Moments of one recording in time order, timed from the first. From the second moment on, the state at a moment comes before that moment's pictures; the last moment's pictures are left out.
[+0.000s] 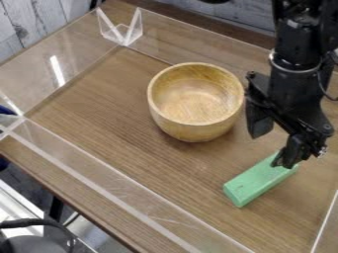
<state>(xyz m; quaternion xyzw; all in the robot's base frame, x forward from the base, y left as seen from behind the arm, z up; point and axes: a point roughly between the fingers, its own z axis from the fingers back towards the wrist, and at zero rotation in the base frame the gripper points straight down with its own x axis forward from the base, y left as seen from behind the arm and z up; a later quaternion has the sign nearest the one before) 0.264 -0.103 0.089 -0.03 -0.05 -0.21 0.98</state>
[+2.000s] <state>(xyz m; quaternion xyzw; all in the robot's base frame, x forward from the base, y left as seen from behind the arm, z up) 0.271 -0.099 0.076 -0.03 -0.05 -0.21 0.98</state>
